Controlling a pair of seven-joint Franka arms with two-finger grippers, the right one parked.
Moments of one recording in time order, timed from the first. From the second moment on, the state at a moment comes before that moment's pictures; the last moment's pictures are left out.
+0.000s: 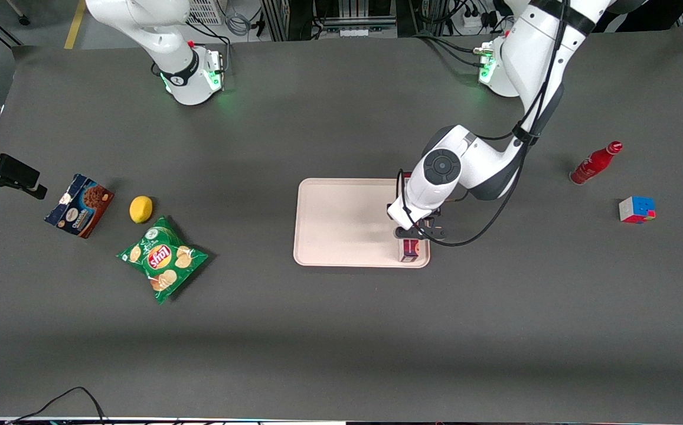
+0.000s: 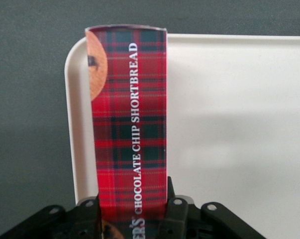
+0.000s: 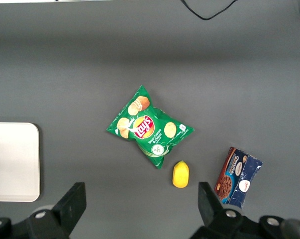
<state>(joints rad) -0.23 0.53 -0.39 -1.97 0.17 2.46 -0.68</state>
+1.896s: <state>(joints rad) -0.21 0.17 -0.37 -1.87 0.17 2.07 -0.55</state>
